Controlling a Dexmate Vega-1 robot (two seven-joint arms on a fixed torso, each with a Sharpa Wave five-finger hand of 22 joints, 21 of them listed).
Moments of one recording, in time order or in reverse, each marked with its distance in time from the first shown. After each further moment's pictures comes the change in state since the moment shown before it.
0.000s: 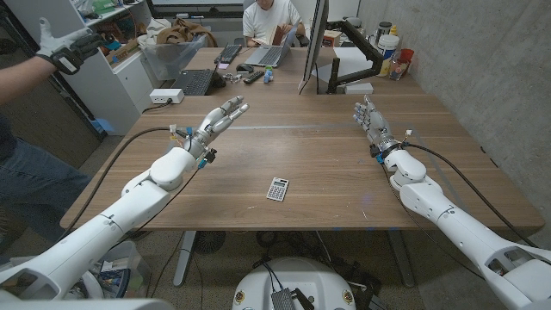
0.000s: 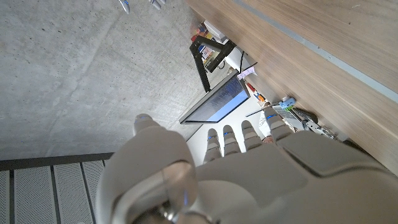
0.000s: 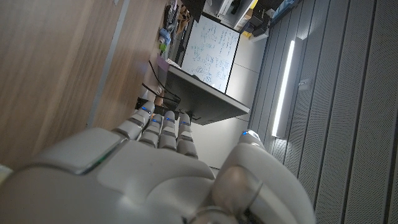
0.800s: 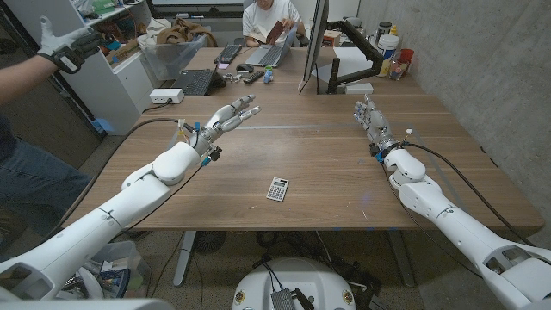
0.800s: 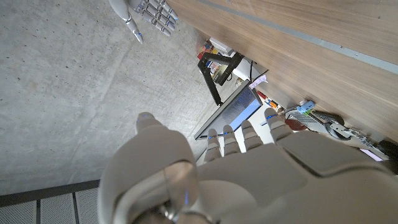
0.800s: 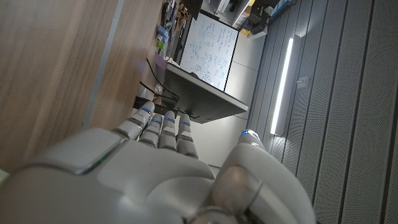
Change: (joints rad) left arm -0.020 0.044 0.030 -0.076 0.087 0.038 -0.017; left_hand 0.023 0.007 0.007 -0.007 -0.008 0.000 0.000 -0.007 0.000 0.004 -0.004 0.000 0.000 0.005 -0.005 0.000 0.000 0.000 0.000 -0.009 0.000; right arm 0.007 0.009 0.004 0.012 0.001 0.010 0.001; right_hand 0.000 0.000 0.004 -0.004 0.000 0.000 0.000 0.000 0.000 0.000 0.000 0.000 0.000 0.000 0.000 0.000 0.000 0.000 0.000 0.000 0.000
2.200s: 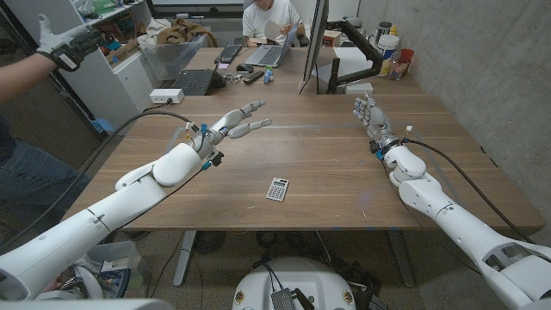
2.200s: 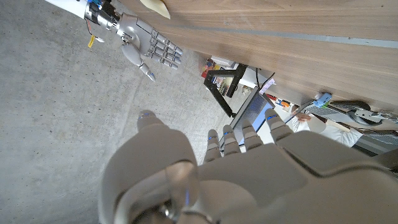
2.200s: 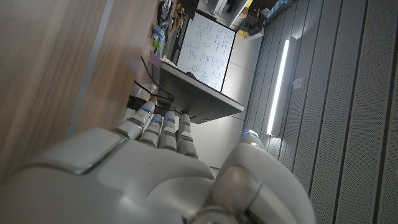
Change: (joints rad) left arm 0.037 0.089 0.014 -0.137 0.175 0.053 0.030; left_hand 0.019 0.008 0.008 -0.008 -0.008 -0.011 0.004 -0.009 0.000 -0.004 -0.004 0.000 0.000 0.005 0.005 0.000 0.000 -0.010 -0.002 -0.007 0.000; right arm 0.013 -0.001 0.000 -0.005 -0.006 0.000 0.005; right_hand 0.000 0.000 -0.004 -0.004 0.000 0.000 0.000 0.000 0.000 0.000 0.000 0.000 0.000 0.000 0.000 0.000 0.000 0.000 0.000 -0.004 0.000
